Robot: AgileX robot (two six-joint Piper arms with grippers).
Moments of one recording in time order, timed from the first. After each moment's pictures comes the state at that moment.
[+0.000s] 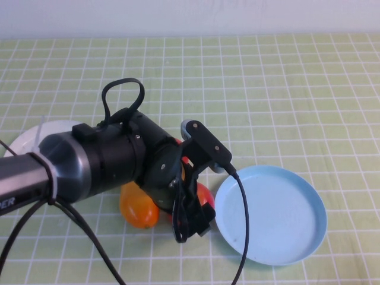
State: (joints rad) right arm 0.07 -0.01 0.03 0.12 0.36 -0.11; left arm -0.79 1.71 -1.15 0.10 0.71 0.16
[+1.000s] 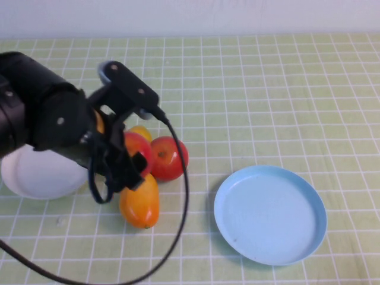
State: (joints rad) right arm 0.07 -0.01 0.03 0.12 0.36 -0.11; left arm -0.64 1.44 -1.15 0.18 0.87 0.16
